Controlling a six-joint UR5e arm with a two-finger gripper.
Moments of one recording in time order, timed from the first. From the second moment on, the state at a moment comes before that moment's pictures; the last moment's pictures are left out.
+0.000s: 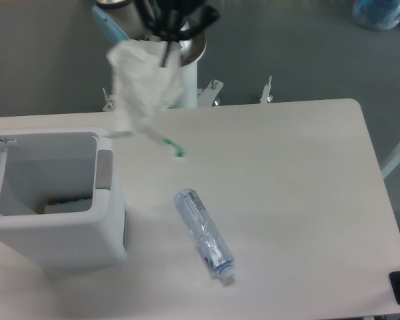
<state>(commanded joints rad) 2.53 -1.30 -1.71 -1.08 0.78 0.23</state>
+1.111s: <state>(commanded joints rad) 2.36 -1.41 -1.78 -1.05 0.80 0.55</state>
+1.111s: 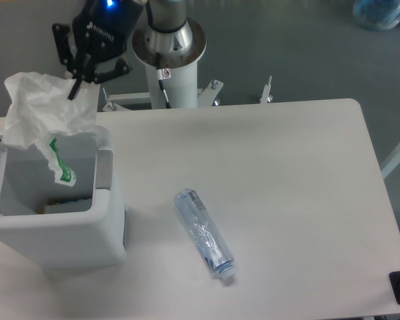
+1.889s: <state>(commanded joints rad) 2.26 -1.53 -1.73 -1.06 0.95 0.58</state>
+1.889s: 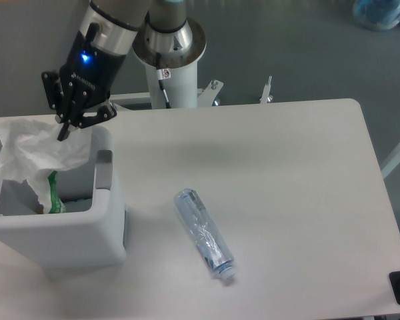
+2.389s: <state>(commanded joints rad) 2.27 -1.50 -1.71 -1.05 1.00 0.59</state>
